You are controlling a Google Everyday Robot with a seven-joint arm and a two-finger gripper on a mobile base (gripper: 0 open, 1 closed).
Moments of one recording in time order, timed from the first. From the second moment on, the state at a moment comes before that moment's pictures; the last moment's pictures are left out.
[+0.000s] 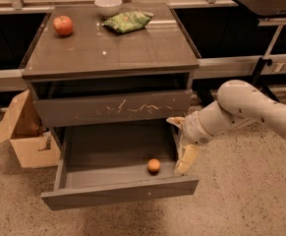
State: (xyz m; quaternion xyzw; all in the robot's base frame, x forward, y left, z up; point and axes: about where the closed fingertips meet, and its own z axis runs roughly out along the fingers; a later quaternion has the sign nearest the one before) arm 0.533 -0.109 0.661 -0.67 0.66 0.20 0.25
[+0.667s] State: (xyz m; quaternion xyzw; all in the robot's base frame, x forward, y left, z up) arm 0.545 -0.111 0.624 -0.66 0.67 0.21 0.26
